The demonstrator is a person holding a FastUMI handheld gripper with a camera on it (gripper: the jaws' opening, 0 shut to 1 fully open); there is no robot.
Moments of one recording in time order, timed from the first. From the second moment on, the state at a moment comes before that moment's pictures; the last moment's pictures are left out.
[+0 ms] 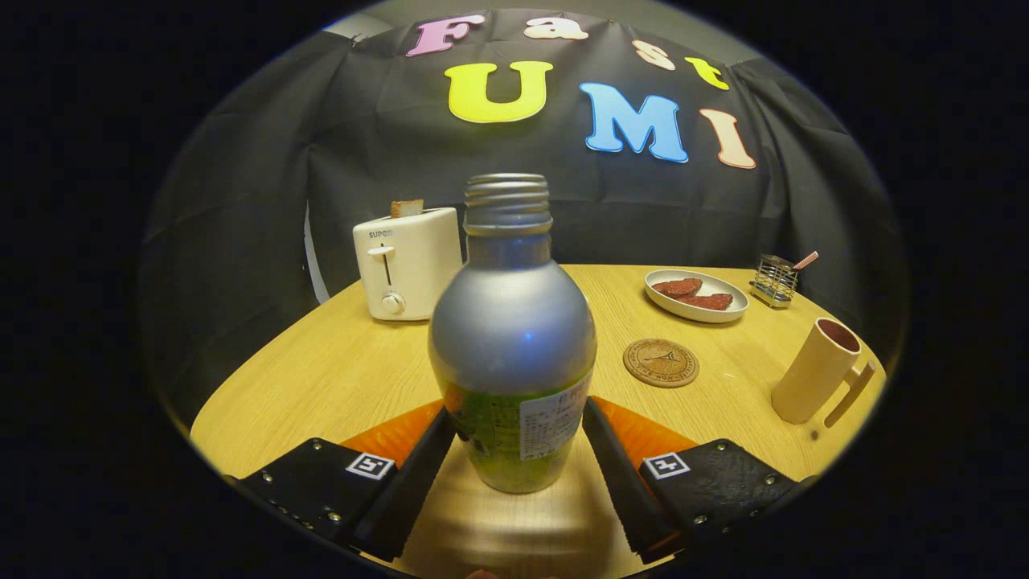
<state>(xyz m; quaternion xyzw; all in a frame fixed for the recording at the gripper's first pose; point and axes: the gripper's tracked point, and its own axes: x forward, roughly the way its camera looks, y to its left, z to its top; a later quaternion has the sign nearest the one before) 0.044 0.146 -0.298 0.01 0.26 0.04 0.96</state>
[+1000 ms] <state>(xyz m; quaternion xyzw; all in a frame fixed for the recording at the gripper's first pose) 0.058 0.109 -0.237 0.14 0.23 0.03 0.96</state>
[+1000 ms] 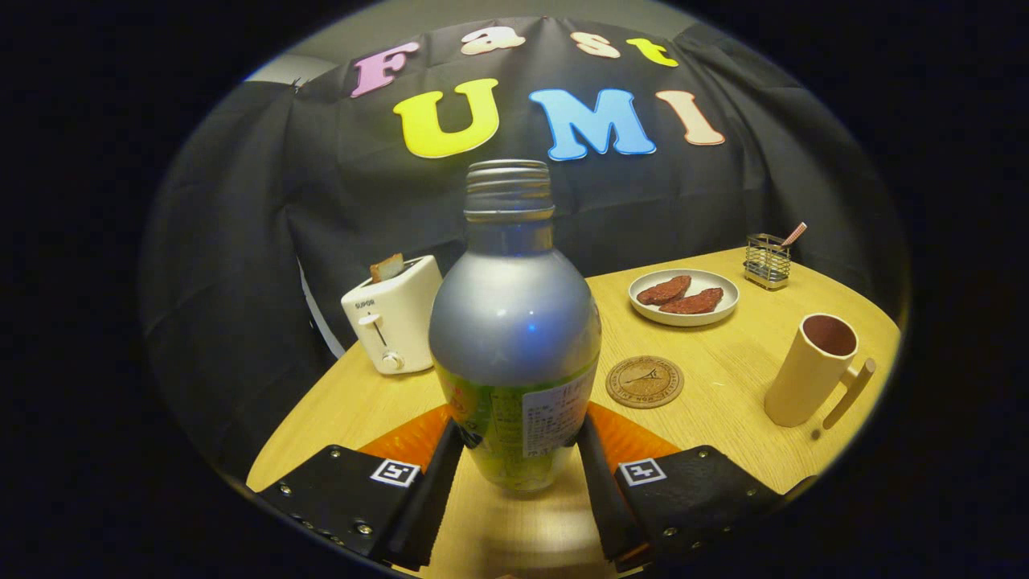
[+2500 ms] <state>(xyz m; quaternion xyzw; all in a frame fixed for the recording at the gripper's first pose) 0.074 0.011 -0.218 0.52 0.18 -0.02 0.84</state>
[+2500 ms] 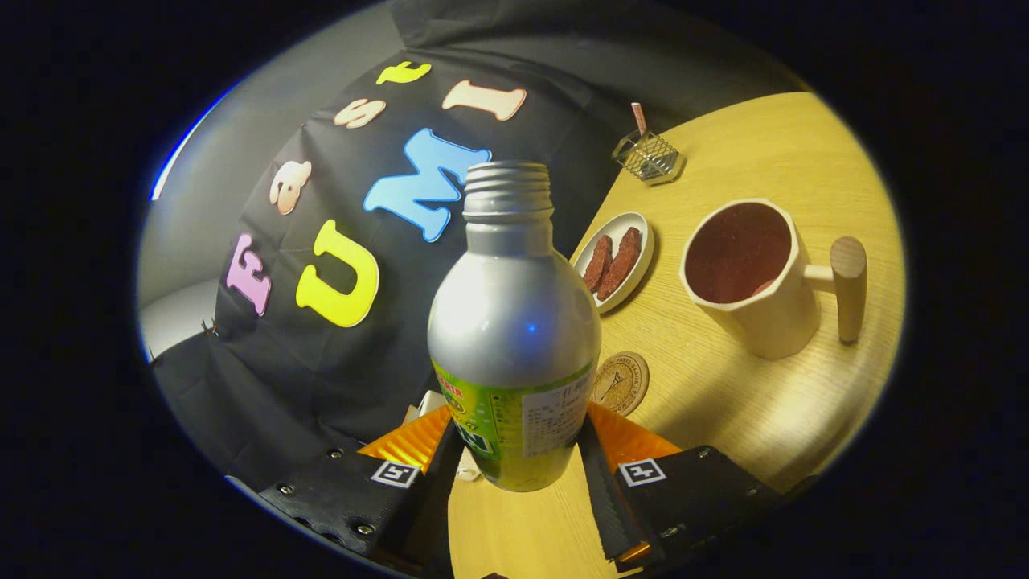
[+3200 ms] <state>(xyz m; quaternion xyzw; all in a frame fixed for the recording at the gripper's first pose) 0.077 0.015 -0.246 0.65 0.21 -0.04 0.73</state>
